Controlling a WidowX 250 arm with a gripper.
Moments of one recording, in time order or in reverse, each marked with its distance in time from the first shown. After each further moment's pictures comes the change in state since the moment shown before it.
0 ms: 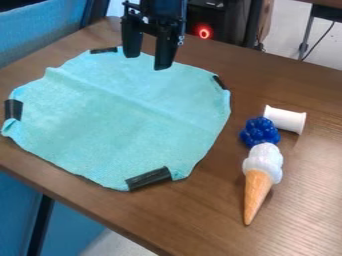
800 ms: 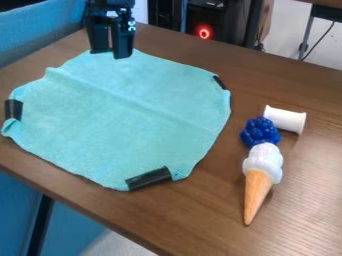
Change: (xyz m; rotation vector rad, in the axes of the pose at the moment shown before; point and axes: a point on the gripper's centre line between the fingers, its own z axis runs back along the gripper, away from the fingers) arm -0.013 0.057 -0.003 -0.142 -0.082 -0.148
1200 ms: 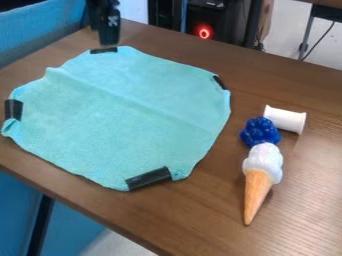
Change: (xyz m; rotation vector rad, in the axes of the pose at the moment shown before) arm 0.012 0.032 0.023 0.270 -0.101 -0.327
